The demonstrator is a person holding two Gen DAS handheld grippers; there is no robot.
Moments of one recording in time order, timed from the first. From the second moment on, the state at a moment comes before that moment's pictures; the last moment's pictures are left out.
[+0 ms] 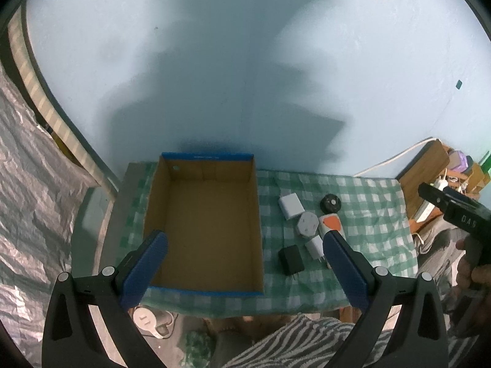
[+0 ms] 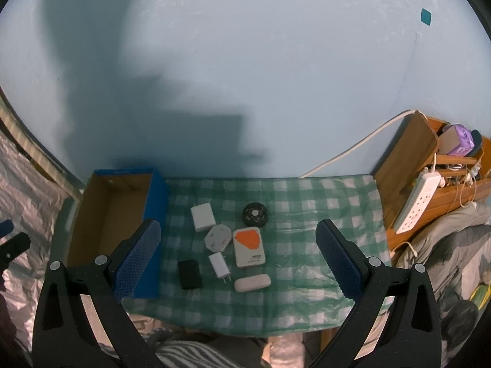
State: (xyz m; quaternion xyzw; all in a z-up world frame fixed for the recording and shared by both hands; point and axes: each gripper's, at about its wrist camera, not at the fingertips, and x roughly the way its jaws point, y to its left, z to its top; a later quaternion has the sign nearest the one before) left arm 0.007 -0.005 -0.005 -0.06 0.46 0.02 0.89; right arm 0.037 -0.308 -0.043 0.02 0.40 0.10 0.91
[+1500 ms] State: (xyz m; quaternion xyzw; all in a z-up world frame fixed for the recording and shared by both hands) left arm 0.043 0.070 -0.070 -0.07 0.53 0.11 0.84; right arm 0.070 -0.319 -0.089 0.00 0.46 0.11 0.88
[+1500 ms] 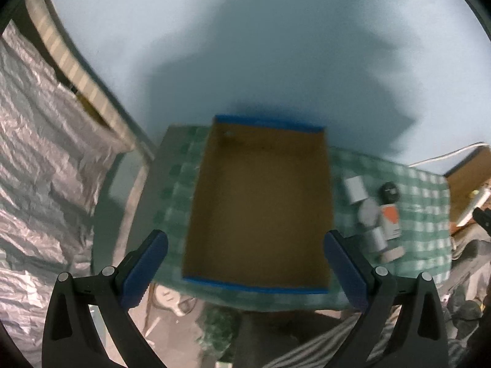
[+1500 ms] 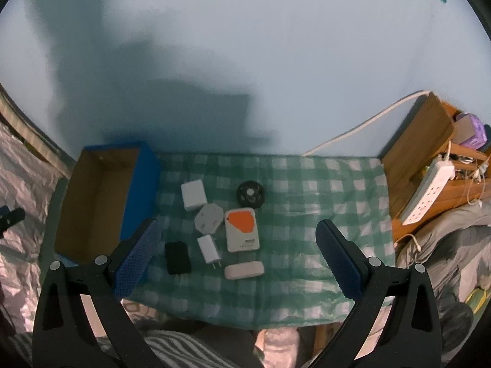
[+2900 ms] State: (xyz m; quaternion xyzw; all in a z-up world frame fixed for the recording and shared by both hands) left arm 0.064 0.141 -0.226 -0.07 0.67 0.09 0.73; right arm 0.134 -0.269 -0.344 -0.16 0.65 0.16 0.73
